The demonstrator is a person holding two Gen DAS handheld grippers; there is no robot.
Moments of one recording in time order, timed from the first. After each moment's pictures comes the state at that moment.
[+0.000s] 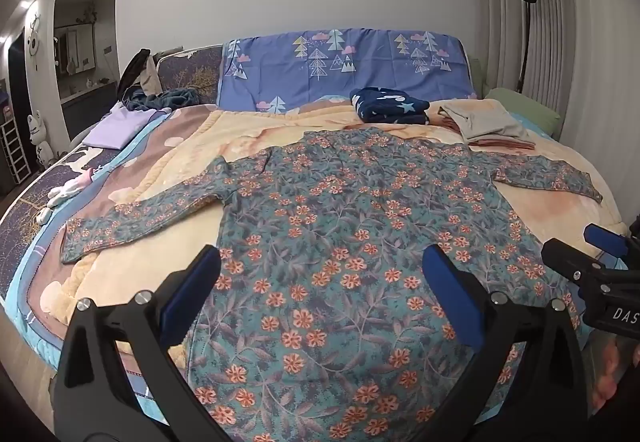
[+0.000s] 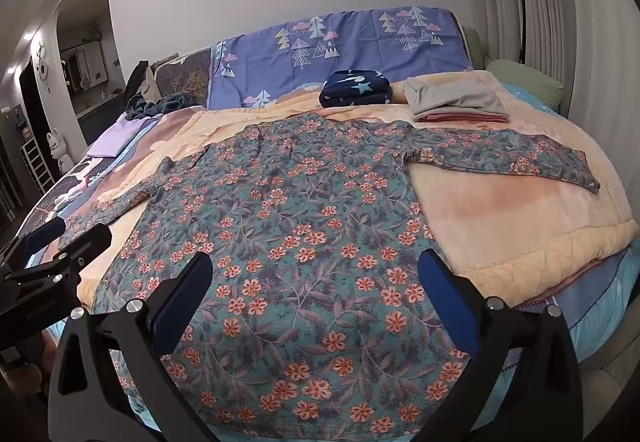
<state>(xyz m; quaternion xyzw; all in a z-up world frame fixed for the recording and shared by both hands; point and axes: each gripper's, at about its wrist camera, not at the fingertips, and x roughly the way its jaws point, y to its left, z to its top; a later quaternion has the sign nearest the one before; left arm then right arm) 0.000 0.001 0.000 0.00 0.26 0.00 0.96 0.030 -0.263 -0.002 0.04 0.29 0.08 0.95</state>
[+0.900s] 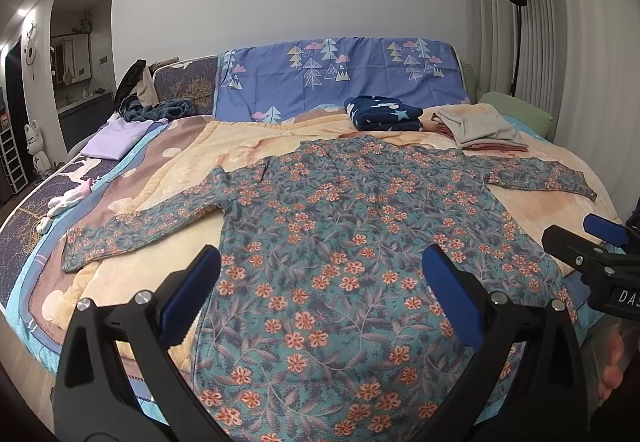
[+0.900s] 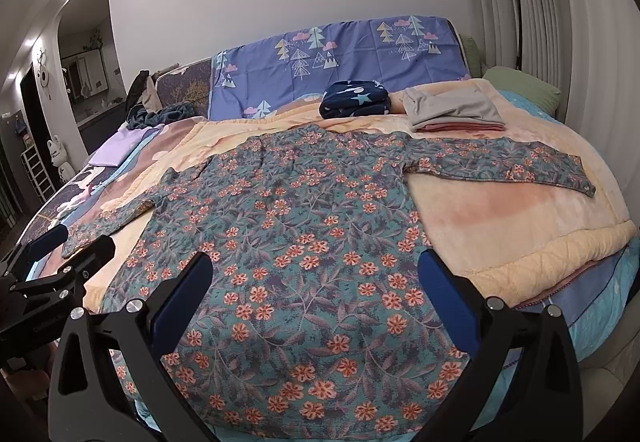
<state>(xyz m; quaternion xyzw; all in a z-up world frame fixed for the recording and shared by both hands) -0.011 0.000 0.004 0.02 0.25 -0.01 0.97 0.022 -0.261 0.005 0.05 0.28 0.08 0.96</state>
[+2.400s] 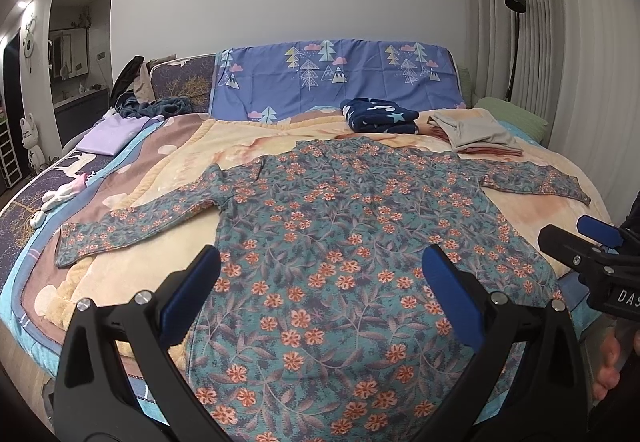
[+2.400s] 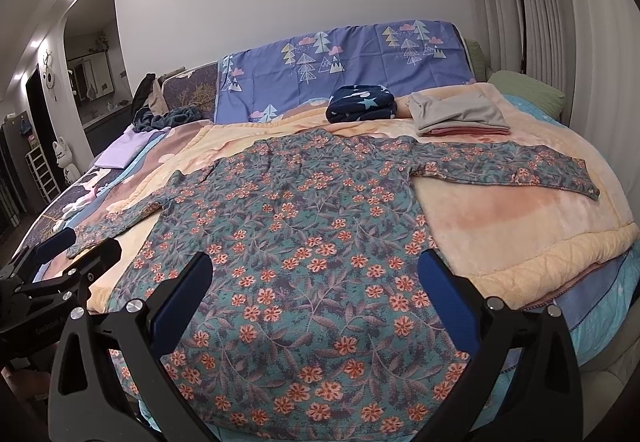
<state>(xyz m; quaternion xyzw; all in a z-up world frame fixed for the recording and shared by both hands) -0.012 0.005 0.000 0.01 0.24 -0.02 0.97 0.020 -0.258 0.007 0.05 0.27 0.09 0.96</state>
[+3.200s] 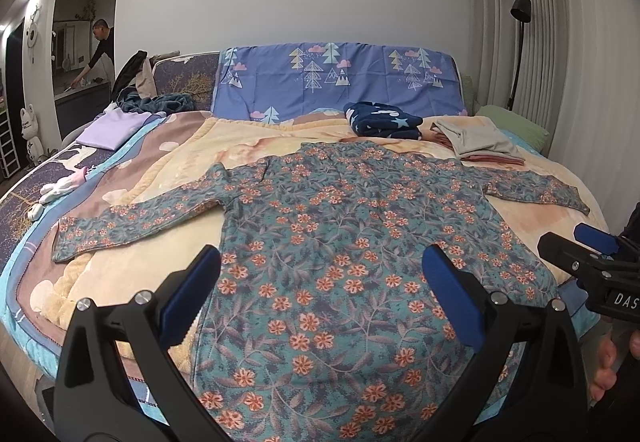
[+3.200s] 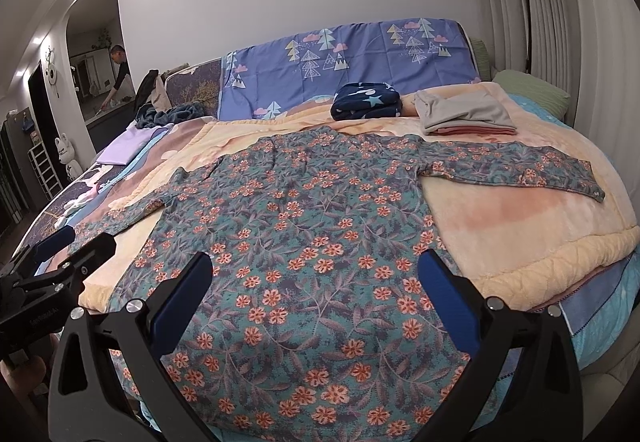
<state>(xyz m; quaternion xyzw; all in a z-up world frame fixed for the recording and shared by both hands) -0.012 0.022 0.000 -0.01 0.24 -0.02 0.97 0.026 -0.251 0.004 0.04 0.27 0.09 0.96</state>
